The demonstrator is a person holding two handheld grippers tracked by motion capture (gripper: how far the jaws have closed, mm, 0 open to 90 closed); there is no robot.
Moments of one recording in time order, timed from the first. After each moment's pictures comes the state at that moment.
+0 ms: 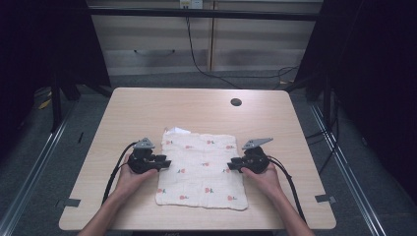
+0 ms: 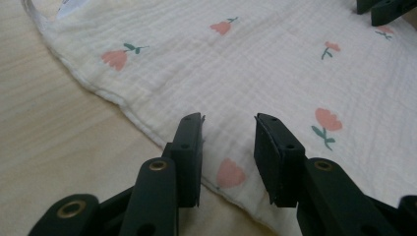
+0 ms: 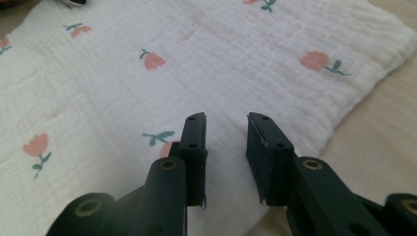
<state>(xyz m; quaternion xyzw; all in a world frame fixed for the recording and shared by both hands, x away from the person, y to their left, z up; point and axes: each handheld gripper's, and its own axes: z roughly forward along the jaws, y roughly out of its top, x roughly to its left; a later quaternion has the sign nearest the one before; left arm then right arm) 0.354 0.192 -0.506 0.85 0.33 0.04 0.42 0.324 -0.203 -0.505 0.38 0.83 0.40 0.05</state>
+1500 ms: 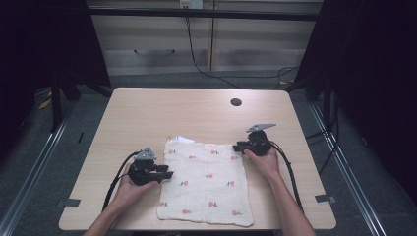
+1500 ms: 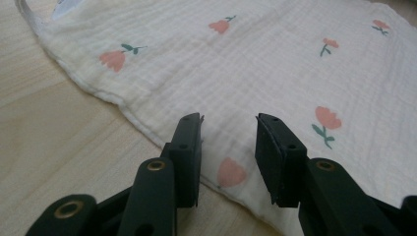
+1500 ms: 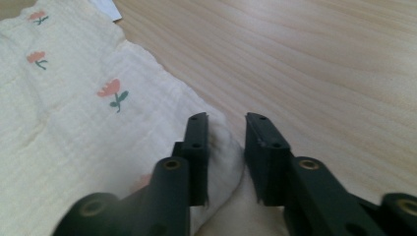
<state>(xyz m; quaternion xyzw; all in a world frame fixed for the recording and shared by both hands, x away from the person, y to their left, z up) 0.325 0.186 -0.504 0.86 0.31 0.02 0.42 0.383 -0.222 -0.508 0.43 0.81 0.39 0.10</state>
